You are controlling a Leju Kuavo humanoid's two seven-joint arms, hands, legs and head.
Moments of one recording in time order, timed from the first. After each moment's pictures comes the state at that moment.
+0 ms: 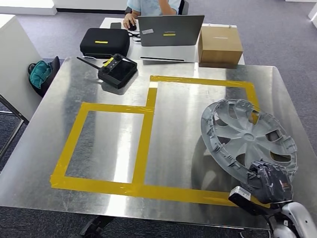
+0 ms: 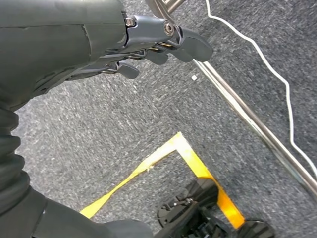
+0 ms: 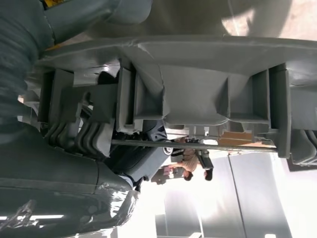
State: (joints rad) left arm -0.17 -0.14 0.32 -0.25 -0.88 0.19 -0.14; right arm 0.16 -0.26 0.02 -1.54 1.06 -0.37 -0.20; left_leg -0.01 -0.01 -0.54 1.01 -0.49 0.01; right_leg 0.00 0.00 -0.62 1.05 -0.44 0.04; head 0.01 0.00
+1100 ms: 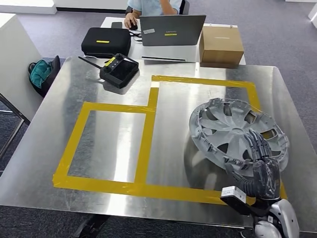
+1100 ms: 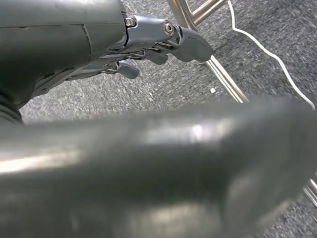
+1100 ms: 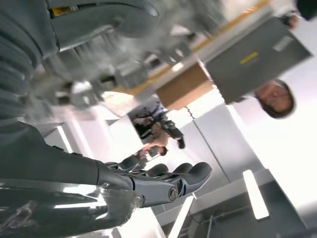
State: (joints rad) left arm -0.17 -0.12 0.35 -0.24 -0.86 0.26 -0.13; right arm 0.13 -0.20 0.17 -1.67 0.86 -0.57 -0.27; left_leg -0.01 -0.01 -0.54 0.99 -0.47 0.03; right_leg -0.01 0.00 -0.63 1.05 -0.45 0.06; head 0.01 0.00
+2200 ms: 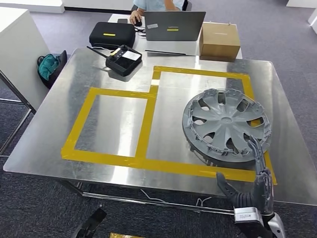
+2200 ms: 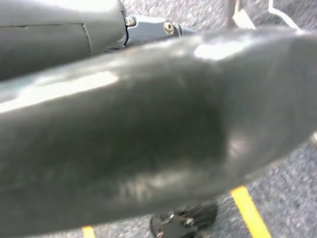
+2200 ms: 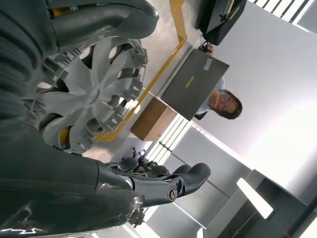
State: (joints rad) left arm -0.14 -0.12 0.42 -0.23 -0.81 0.29 -0.18; right arm 0.26 -0.08 0.20 -1.85 0.58 -0.50 -0.39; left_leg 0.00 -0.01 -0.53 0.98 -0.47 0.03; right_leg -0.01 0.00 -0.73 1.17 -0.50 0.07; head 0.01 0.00
